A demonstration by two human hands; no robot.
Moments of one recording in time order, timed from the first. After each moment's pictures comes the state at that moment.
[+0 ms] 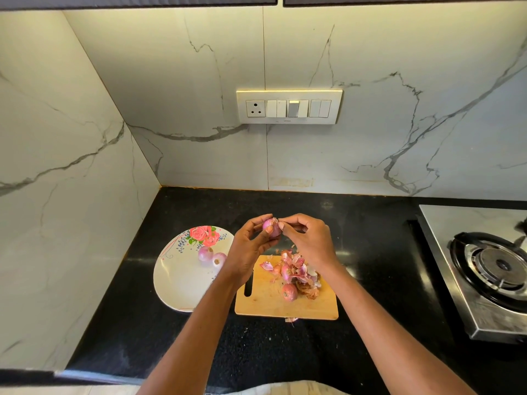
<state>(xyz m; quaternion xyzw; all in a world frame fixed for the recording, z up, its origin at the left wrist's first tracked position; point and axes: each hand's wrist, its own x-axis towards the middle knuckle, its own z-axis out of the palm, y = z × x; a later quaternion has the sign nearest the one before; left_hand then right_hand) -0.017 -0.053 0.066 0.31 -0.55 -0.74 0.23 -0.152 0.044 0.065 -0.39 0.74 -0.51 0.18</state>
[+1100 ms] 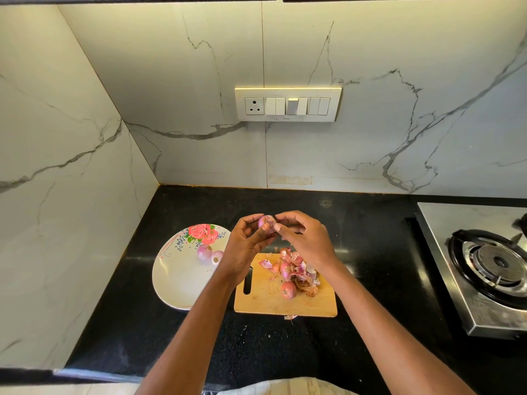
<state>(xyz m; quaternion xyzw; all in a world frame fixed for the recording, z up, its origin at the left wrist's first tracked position) -0.011 -0.056 0.066 0.31 -0.53 -0.75 0.25 -0.149 0.046 0.071 -0.40 0.72 -0.52 0.23</state>
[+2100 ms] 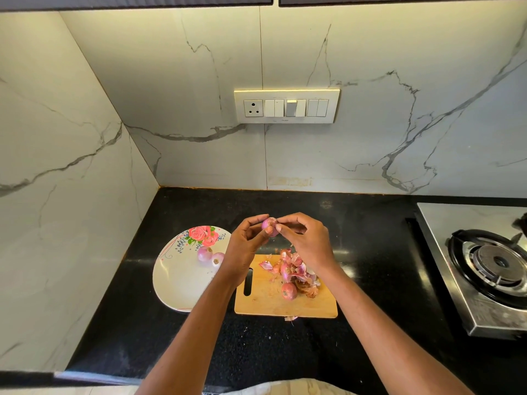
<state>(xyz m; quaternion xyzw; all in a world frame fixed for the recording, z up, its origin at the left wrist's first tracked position) -0.015 -0.057 0.061 0.33 -0.62 -0.67 0.23 -0.146 0.048 0.069 -0.37 0.72 -0.55 0.20</state>
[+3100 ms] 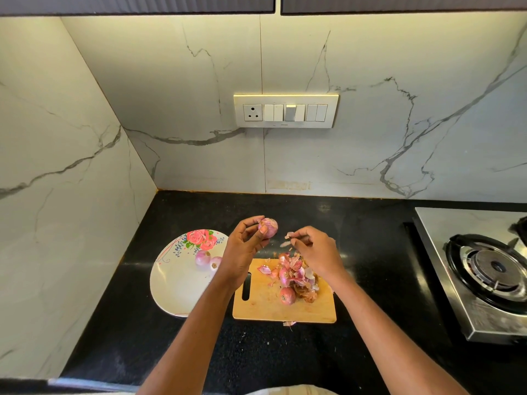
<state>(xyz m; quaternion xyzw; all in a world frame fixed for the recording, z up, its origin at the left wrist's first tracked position) -0.014 -0.056 0.068 0.33 -0.57 -0.71 0.26 -0.167 0.061 0.045 -0.36 0.81 -0.41 0.20</state>
